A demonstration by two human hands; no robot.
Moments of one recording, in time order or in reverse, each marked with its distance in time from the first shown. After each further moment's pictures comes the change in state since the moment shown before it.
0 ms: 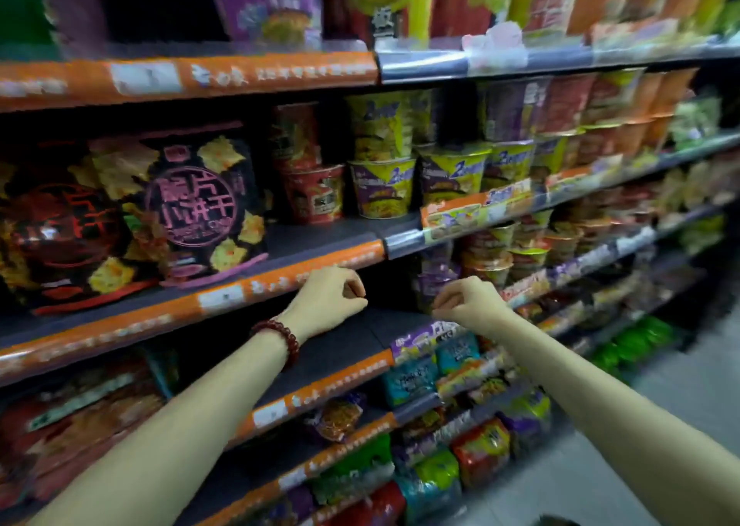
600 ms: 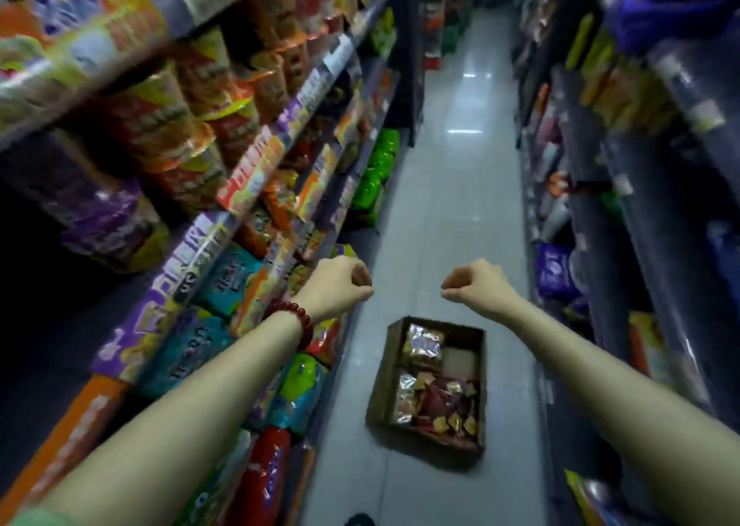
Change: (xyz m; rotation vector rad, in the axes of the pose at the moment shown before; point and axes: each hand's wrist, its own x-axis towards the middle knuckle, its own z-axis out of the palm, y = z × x) left_hand 0.076 0.153 0.345 -0.010 -0.748 0.495; right_hand -0.186 0.292 0.031 0.167 0.343 0.915
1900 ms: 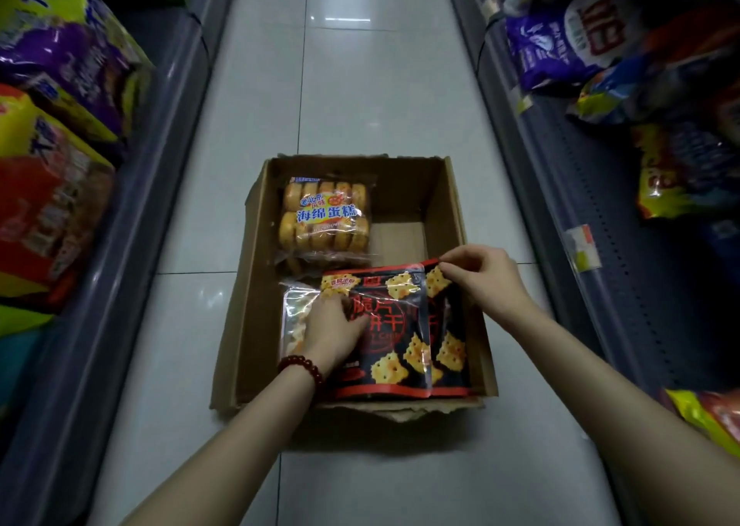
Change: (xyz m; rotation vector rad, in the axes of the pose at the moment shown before) left_hand 0.244 -0.244 0.723 -0.352 -0.248 -0.174; right_hand 0.189 0.537 0.398 0.214 0.362 0.253
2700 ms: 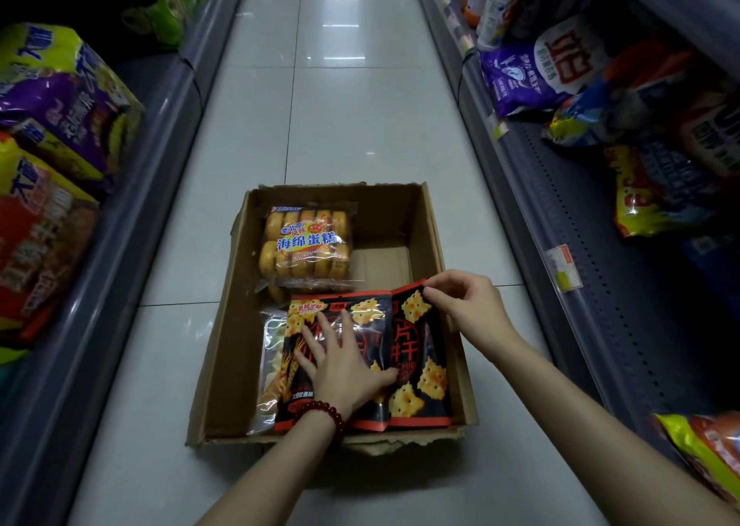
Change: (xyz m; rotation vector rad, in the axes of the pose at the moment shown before) left_hand -0.005 0.008 0.055 0.353 -0.028 0.028; right_hand -0.001 0.020 -0.006 0.219 -0.004 -0.020
